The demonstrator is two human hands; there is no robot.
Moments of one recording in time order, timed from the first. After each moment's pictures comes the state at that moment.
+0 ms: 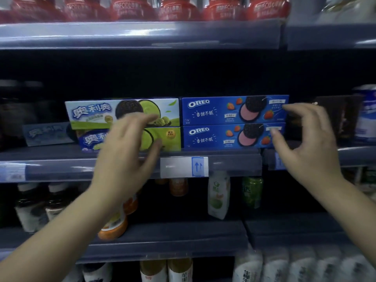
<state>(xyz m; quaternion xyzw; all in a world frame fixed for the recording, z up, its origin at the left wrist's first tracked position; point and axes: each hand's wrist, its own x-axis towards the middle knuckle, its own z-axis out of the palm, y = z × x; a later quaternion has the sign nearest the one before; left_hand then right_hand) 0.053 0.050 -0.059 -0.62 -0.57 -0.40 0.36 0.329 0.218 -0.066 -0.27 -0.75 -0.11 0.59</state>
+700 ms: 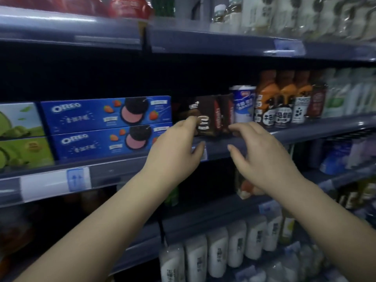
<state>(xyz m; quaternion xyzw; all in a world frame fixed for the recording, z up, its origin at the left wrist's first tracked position) 0.278 0.186 -0.053 -0.75 -0.51 -0.39 0.17 0.464 0.205 -0.068 -0.44 -0.79 -0.13 0.41</state>
